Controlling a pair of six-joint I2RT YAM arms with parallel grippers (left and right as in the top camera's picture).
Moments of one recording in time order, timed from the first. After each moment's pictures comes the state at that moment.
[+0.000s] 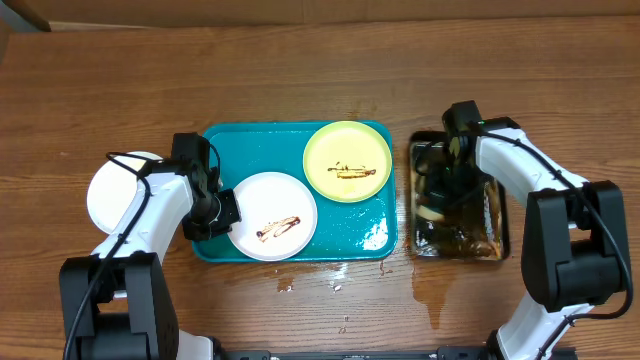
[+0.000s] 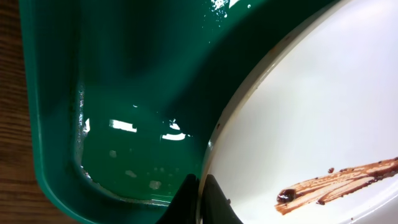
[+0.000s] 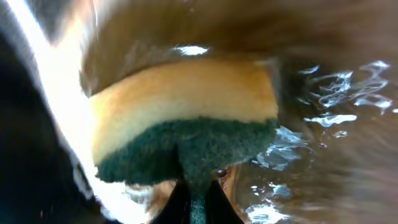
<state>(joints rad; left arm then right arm) 0.04 1.65 0.97 -0.91 0.11 -0.28 0.17 1.92 1.21 -0.90 -0.18 0.40</state>
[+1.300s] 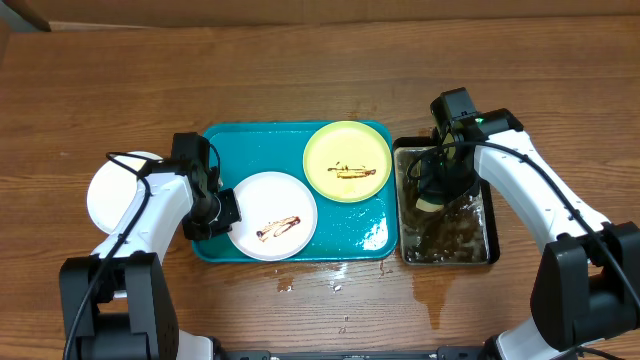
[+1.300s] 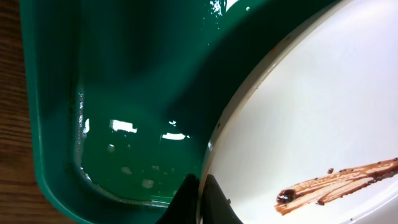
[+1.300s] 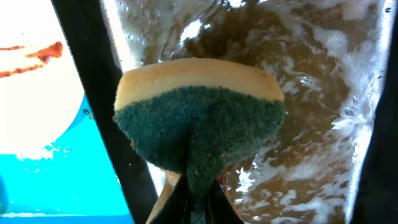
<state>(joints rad) 0.04 1.65 0.97 -0.91 0.11 -0.28 0.25 1.75 1.28 -1.05 -0.08 0.38</state>
